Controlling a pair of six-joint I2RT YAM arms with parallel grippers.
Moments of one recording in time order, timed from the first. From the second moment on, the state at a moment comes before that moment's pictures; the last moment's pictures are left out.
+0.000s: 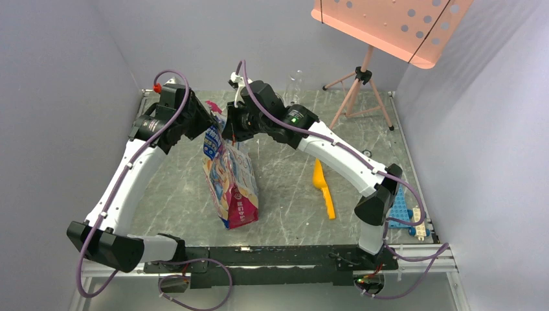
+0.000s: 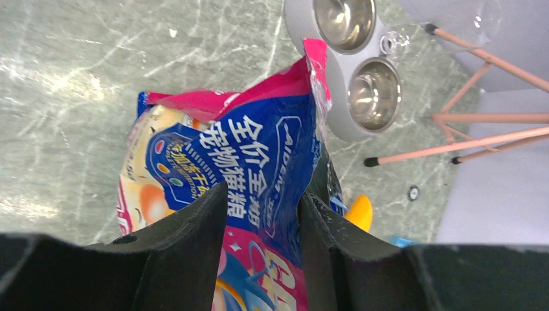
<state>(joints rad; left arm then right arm) -0.30 1.29 1.47 -0.86 -0.12 -0.85 0.93 1.84 2.03 -0.71 -0.09 0.52</state>
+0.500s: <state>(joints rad) -0.30 1.35 1.52 -0.86 -0.13 -0.75 0.95 1.92 2.15 -0.76 -0.01 0.52</state>
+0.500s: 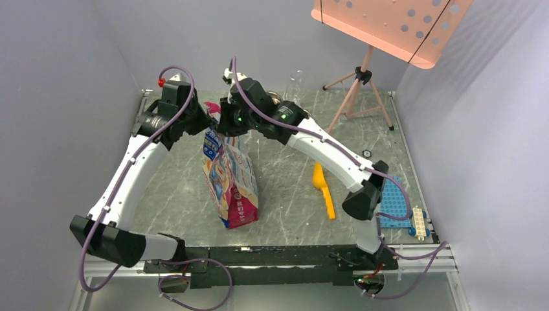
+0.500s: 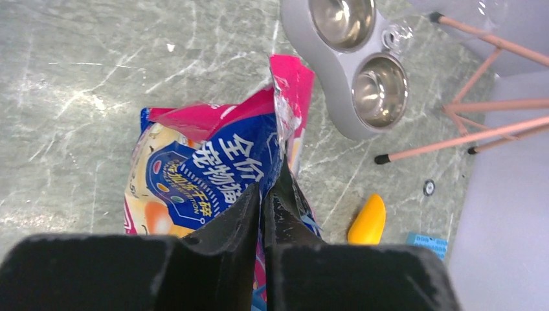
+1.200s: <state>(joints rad) -0.29 1.24 1.41 -0.76 -0.03 -0.78 0.95 2.10 2.31 -0.79 0.10 0.43</state>
